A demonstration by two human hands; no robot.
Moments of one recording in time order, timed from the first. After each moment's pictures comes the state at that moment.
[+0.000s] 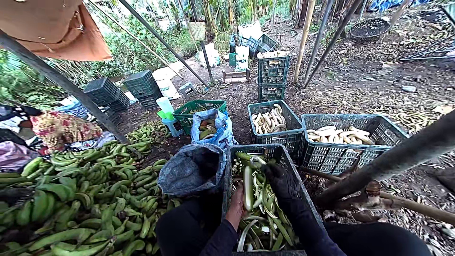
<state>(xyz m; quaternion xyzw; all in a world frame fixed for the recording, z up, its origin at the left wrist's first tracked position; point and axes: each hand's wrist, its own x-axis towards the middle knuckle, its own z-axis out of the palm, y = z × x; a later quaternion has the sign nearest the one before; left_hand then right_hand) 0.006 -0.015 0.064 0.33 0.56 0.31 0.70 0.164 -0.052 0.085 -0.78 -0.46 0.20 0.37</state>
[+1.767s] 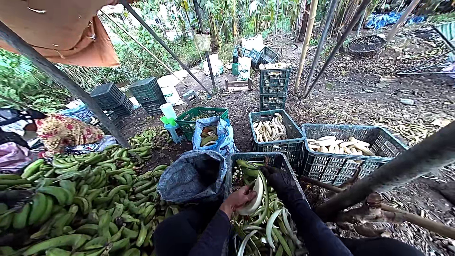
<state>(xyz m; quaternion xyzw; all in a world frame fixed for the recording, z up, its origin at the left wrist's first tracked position) -0.006 0.033 0.081 0.67 0.29 0.12 0.67 0.190 -0.011 0.107 -0.78 -0.51 0.29 0.23</state>
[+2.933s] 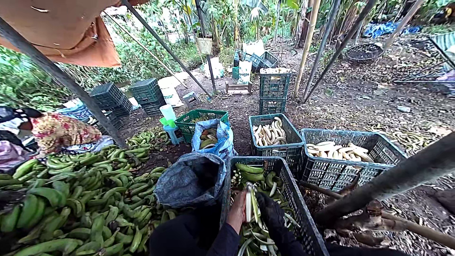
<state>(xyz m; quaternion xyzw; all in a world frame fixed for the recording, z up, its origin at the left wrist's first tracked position) 0.023 0.001 0.090 0.34 0.52 0.32 0.71 0.125 -0.064 0.050 -0.80 -0.44 0.27 0.29</state>
